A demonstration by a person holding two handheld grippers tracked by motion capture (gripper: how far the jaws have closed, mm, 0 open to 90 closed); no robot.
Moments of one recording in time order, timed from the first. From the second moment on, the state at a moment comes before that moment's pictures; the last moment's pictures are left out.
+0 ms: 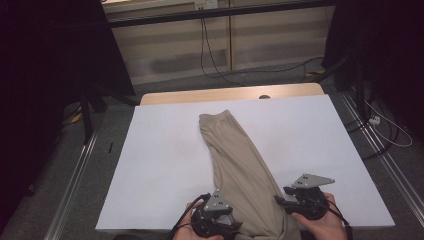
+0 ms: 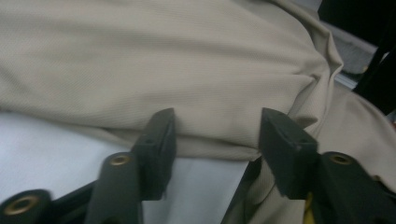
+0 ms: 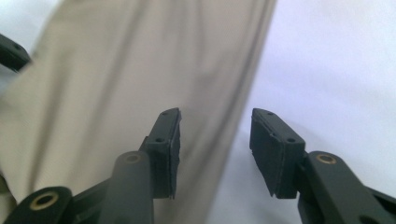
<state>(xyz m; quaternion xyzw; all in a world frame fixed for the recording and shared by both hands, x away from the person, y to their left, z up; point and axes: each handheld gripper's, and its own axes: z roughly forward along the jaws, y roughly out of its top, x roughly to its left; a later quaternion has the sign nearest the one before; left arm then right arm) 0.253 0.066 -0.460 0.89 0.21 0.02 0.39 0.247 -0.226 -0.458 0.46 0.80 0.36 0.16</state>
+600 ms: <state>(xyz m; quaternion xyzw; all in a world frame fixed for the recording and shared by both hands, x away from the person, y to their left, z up) 0.248 0.072 -0.457 0.90 0.21 0.01 0.37 0.238 -0.217 -0.458 0.46 0.81 0.34 0.14</state>
